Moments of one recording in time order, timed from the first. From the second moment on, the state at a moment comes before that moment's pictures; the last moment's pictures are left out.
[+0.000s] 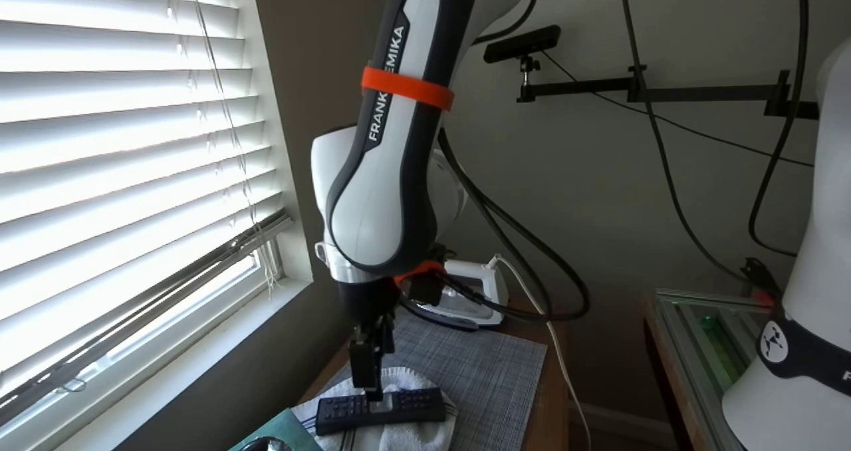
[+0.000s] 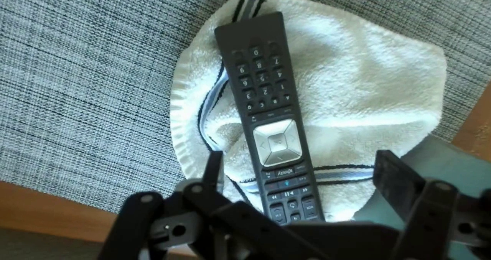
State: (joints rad) arm -0.14 0.43 0.13 -2.42 0.00 2.81 -0.28
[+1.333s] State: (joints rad) arm -0.13 0.68 0.11 -2.31 -0.10 3.03 -0.36
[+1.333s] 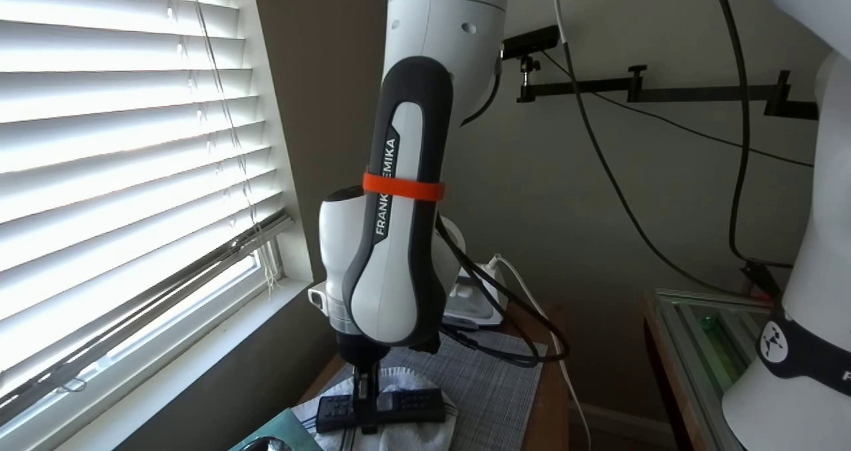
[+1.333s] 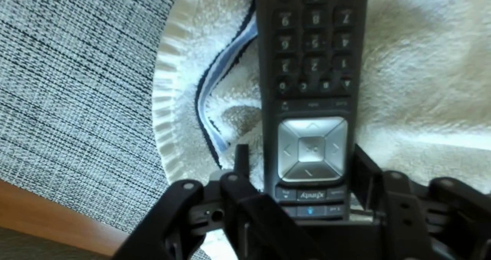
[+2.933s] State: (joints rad) arm -0.19 0.65 0.15 -2.36 -0.10 3.05 -0.37
